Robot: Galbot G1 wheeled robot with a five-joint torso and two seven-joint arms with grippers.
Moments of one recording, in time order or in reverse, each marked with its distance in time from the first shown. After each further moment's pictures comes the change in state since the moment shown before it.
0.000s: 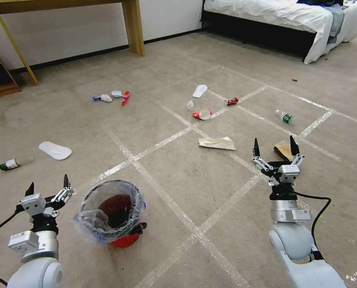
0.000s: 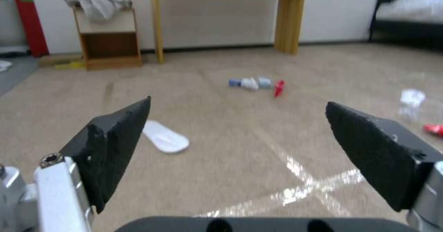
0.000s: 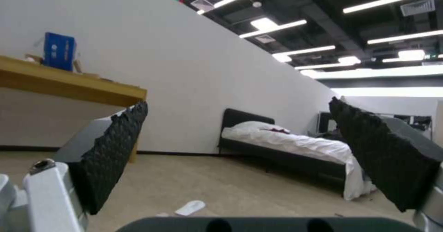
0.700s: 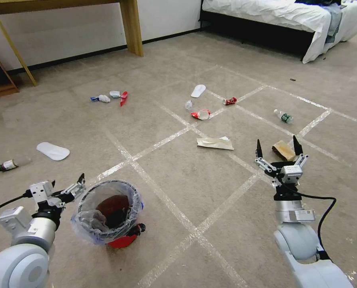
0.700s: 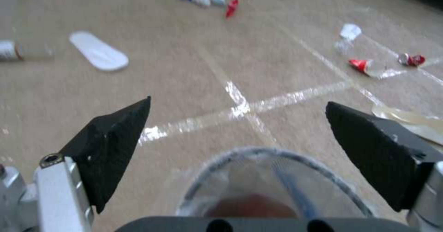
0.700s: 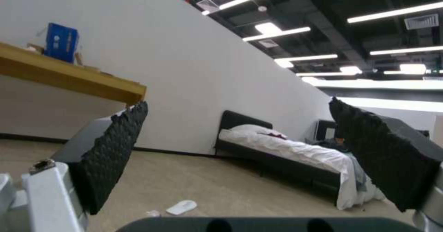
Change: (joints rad) left arm 0.058 0.281 0.028 -0.211 -0.521 0.360 -0.192; right arm -0.009 -0.039 0.019 -0.008 -0.016 0.012 -0.001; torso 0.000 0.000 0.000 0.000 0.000
